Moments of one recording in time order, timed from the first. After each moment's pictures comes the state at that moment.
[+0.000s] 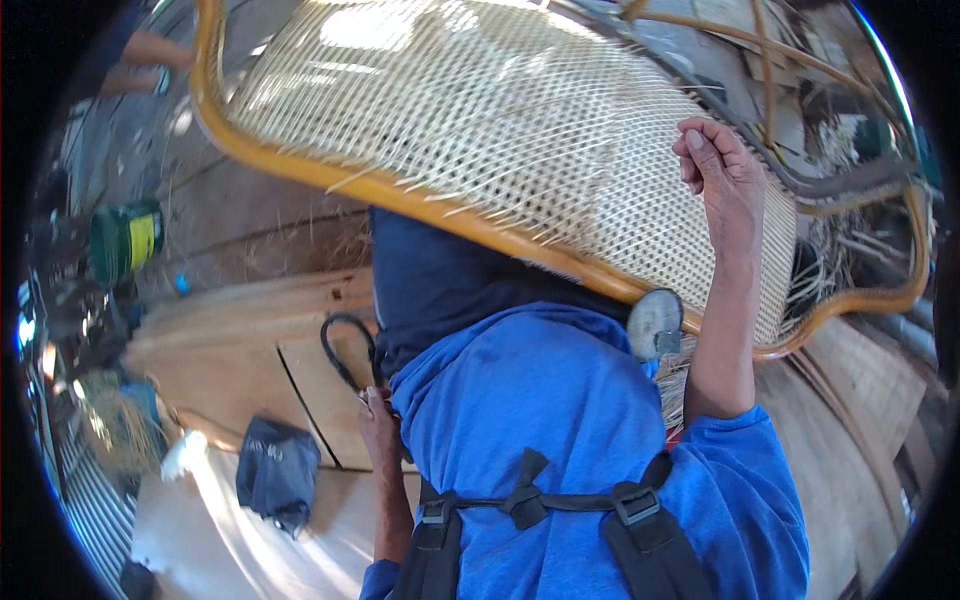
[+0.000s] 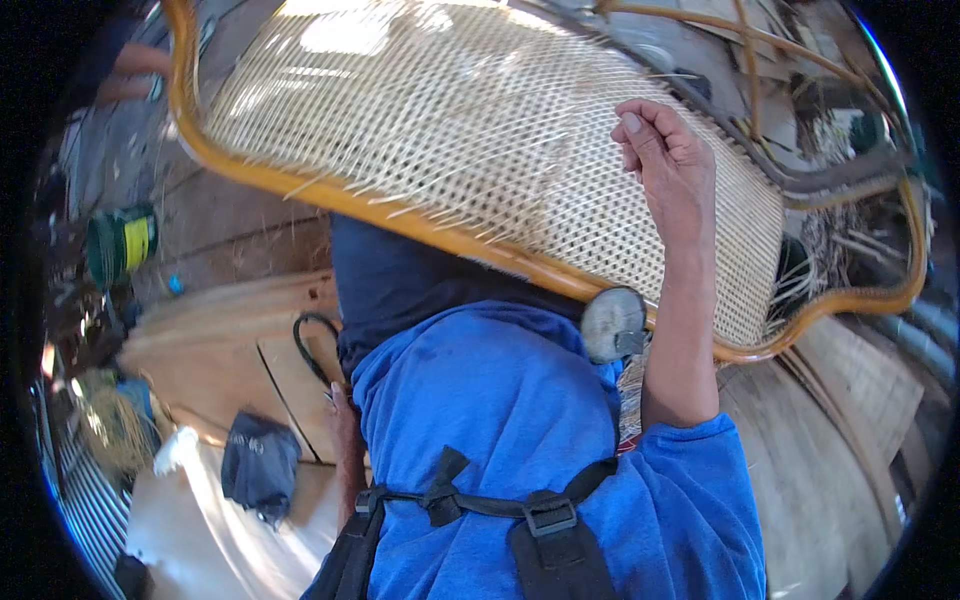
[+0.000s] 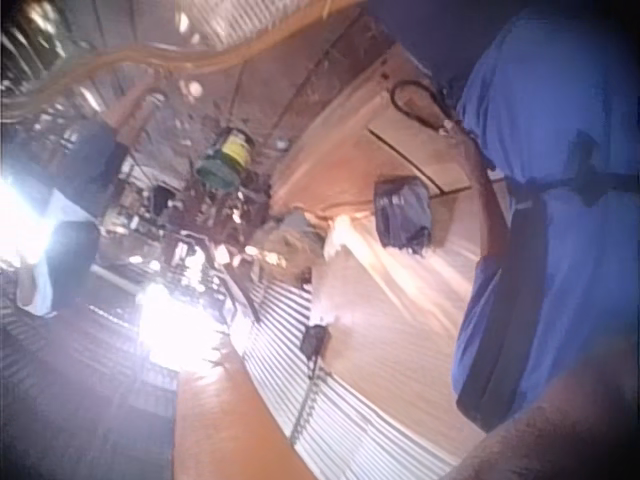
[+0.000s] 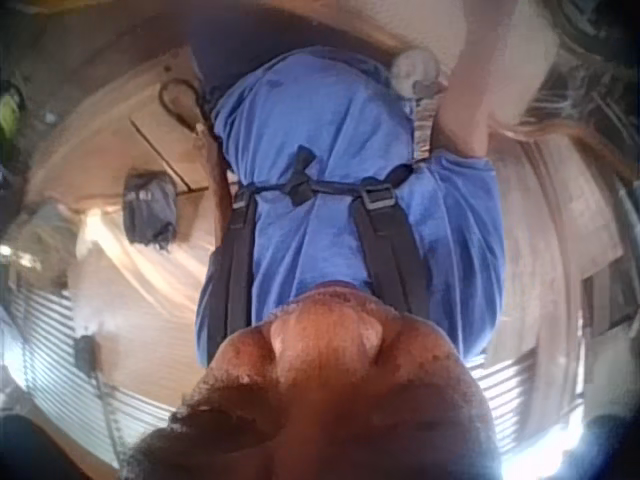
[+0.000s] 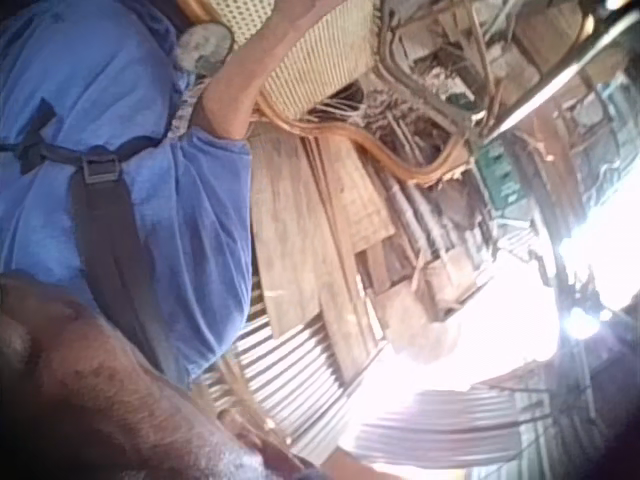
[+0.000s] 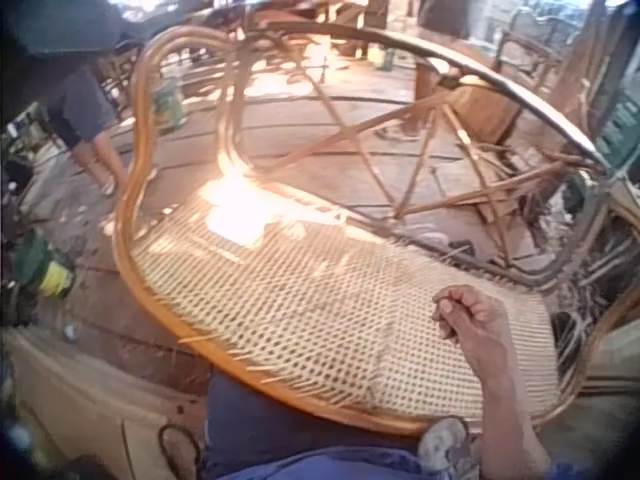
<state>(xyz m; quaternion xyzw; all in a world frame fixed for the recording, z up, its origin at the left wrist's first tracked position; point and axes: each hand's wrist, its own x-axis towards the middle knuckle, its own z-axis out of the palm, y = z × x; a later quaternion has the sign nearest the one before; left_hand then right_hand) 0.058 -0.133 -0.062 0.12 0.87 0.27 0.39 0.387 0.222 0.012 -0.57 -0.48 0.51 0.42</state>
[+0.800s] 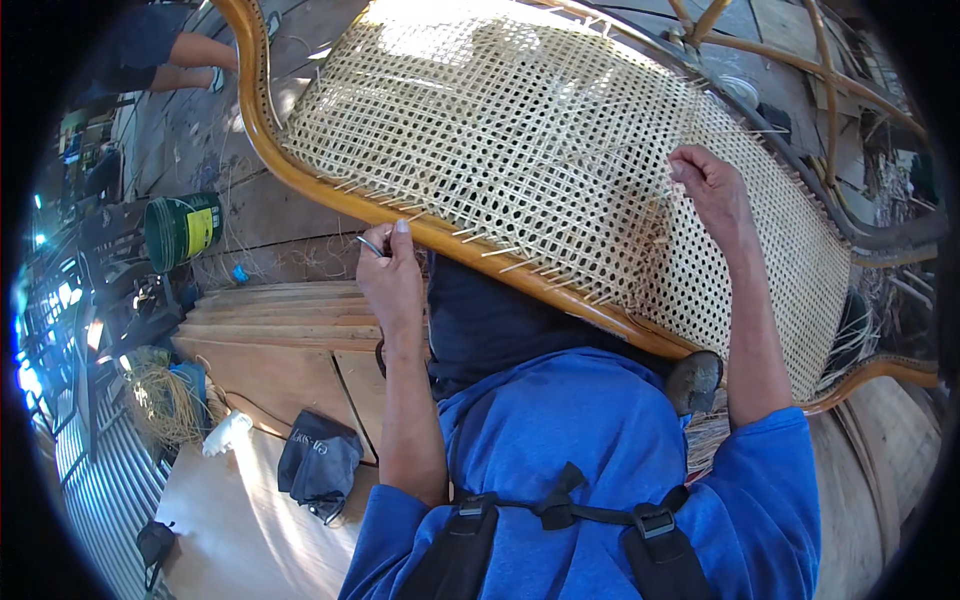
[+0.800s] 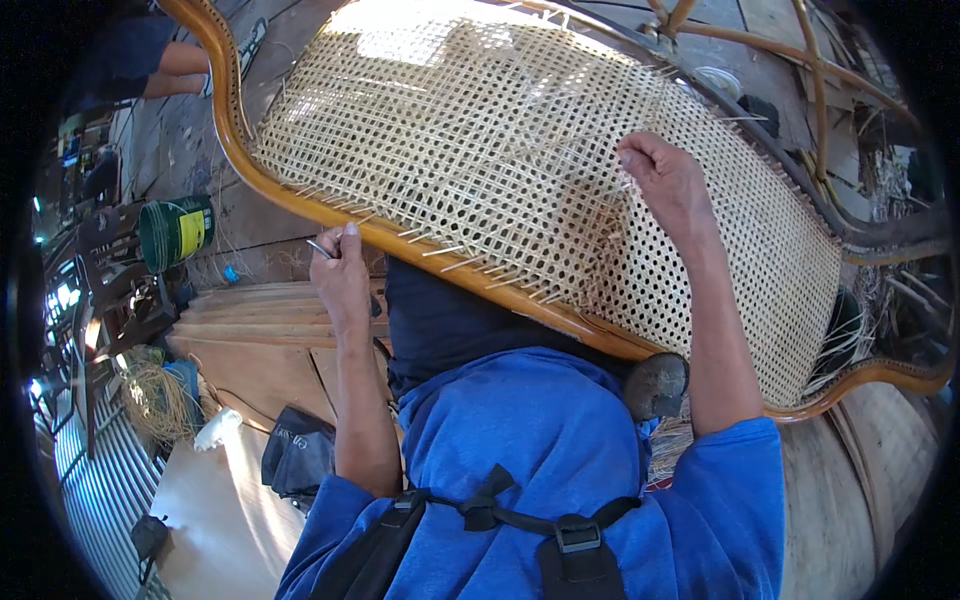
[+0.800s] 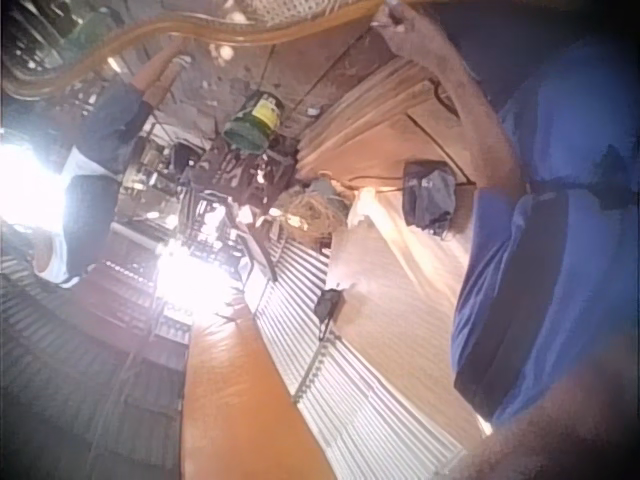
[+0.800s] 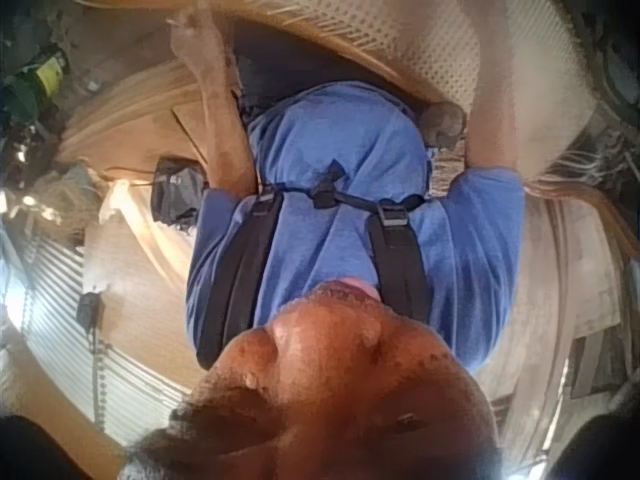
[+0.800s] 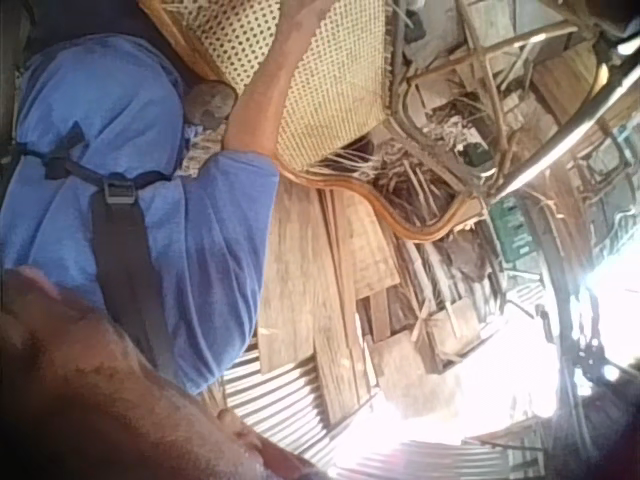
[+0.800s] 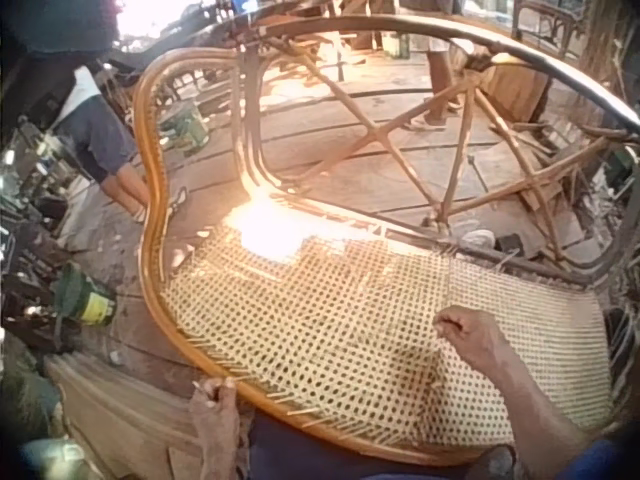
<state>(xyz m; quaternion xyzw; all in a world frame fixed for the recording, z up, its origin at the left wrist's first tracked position) 0.046 0.143 -0.050 0.33 0.84 0.39 0.18 0.369 0.283 -0.059 -0.60 -0.62 0.47 0.20</state>
